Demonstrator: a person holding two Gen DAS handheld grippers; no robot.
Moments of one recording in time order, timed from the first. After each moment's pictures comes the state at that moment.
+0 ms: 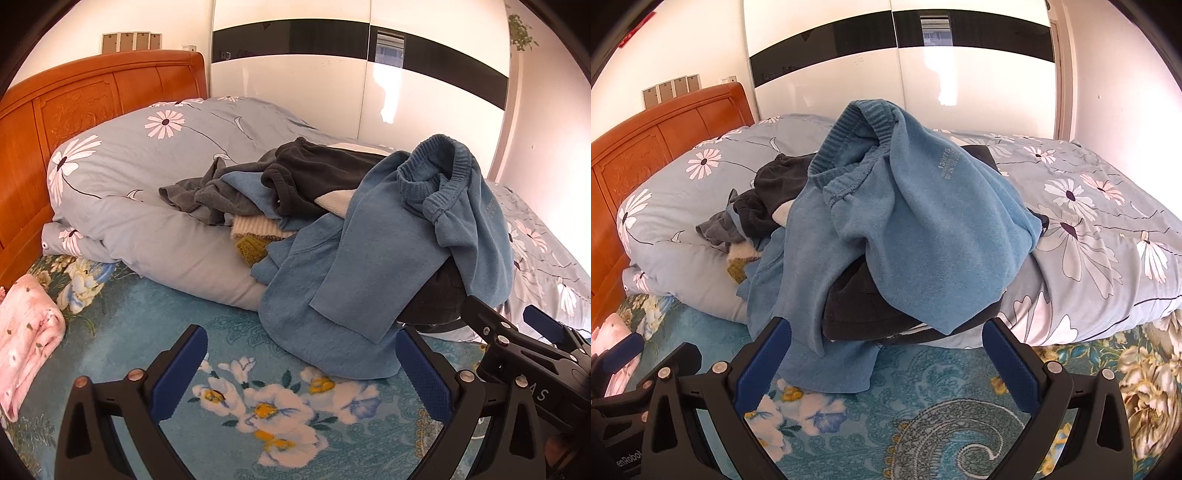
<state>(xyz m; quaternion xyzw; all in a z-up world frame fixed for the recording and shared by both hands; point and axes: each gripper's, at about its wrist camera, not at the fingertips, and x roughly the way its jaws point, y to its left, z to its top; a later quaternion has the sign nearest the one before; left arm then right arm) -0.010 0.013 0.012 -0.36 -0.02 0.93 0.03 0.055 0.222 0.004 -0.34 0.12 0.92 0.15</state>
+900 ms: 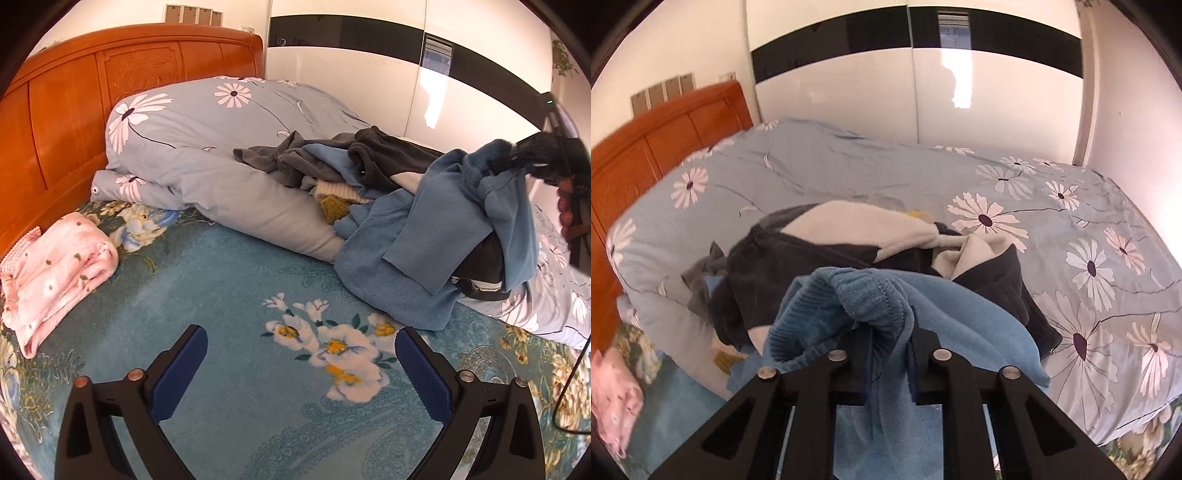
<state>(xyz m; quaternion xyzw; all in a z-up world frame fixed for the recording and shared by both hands) 0.070 -0.067 -0.001 -0.38 -0.07 0.92 -0.04 -0.075 0.305 0.091 -0.35 0.12 0.92 0.13</state>
